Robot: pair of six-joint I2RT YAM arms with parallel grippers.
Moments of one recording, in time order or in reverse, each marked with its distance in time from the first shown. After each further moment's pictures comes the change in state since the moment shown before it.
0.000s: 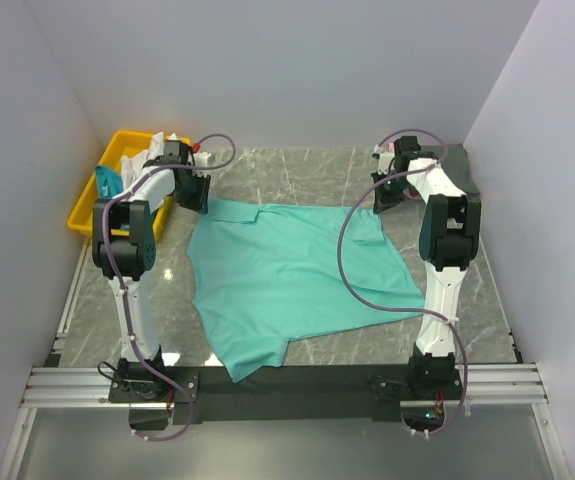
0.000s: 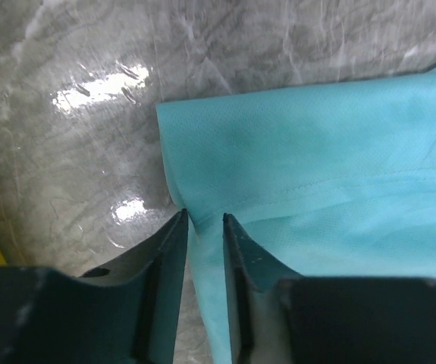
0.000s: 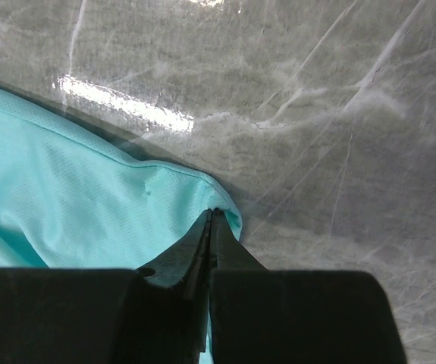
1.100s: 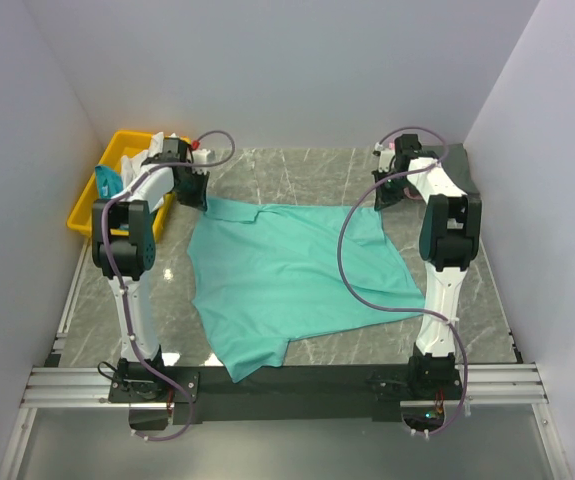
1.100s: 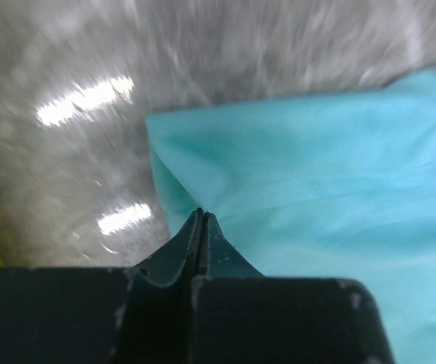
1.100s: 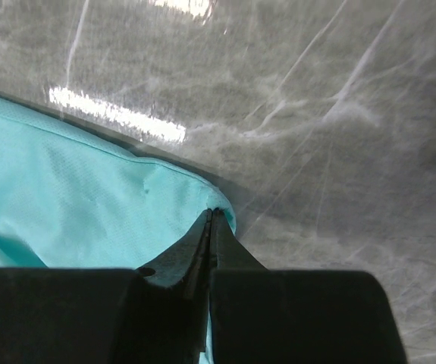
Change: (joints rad) left arm 0.007 0.000 0.022 -0.019 0.042 -0.013; right arm 0.000 -0.005 0.006 0.016 0.017 0.000
